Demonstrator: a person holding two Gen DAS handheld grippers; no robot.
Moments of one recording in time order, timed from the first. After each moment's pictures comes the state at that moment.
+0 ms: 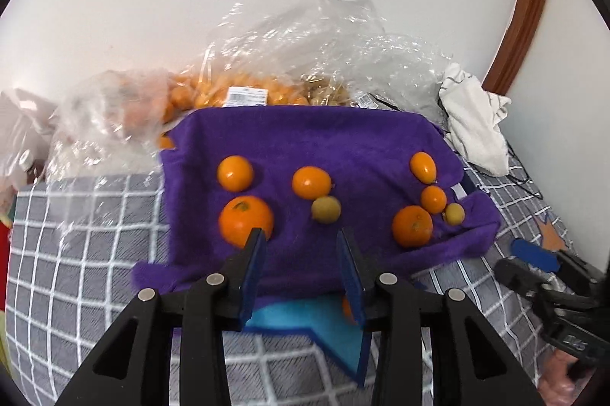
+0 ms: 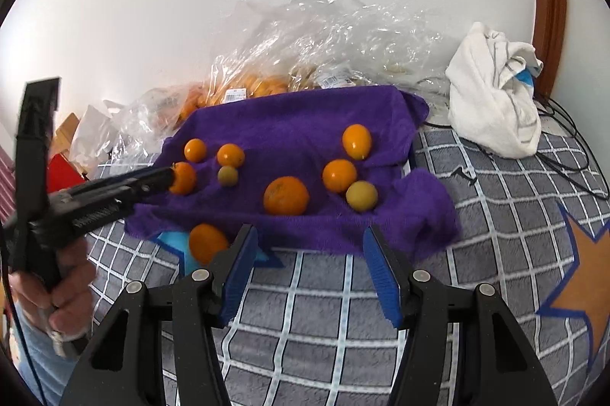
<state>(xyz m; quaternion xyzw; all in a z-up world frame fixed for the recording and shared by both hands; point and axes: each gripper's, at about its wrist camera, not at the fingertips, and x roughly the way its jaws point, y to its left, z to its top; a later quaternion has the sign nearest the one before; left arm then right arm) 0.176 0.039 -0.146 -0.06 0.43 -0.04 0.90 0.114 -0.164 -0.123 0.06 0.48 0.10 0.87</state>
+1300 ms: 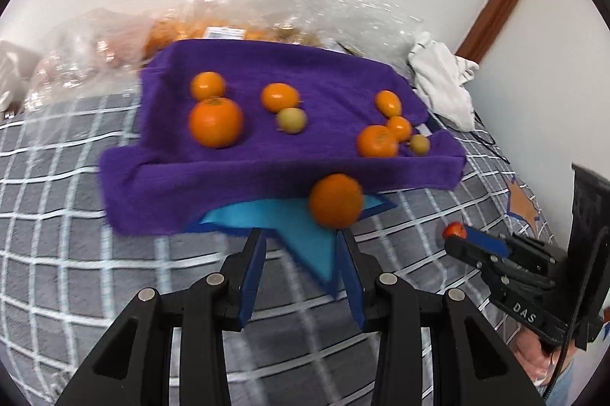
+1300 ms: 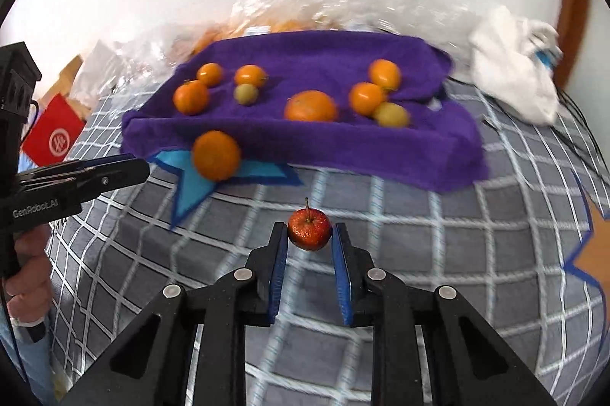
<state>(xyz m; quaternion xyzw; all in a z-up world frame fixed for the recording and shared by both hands) 0.131 0.025 -0.180 -0.10 0.47 -0.10 0.87 0.075 -0.158 -0.158 0.02 0.52 0.11 0.85</state>
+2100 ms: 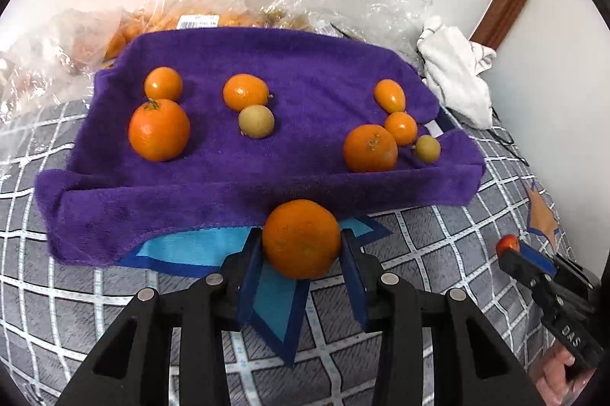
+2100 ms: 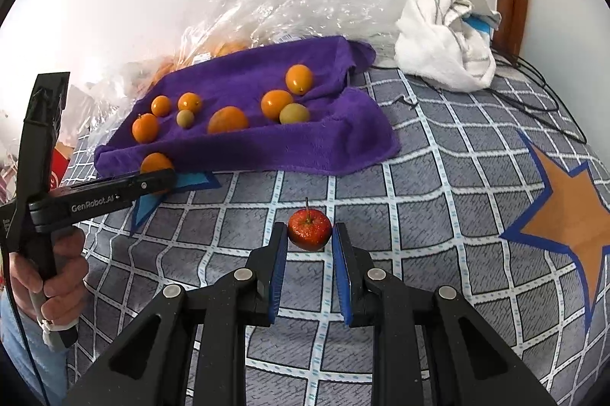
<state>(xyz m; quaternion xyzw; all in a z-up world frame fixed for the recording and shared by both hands) 0.162 -0.010 -0.196 -0.09 0.49 -0.08 0.87 0.070 -0.213 -0.146 0.06 0.50 0.07 0.86</state>
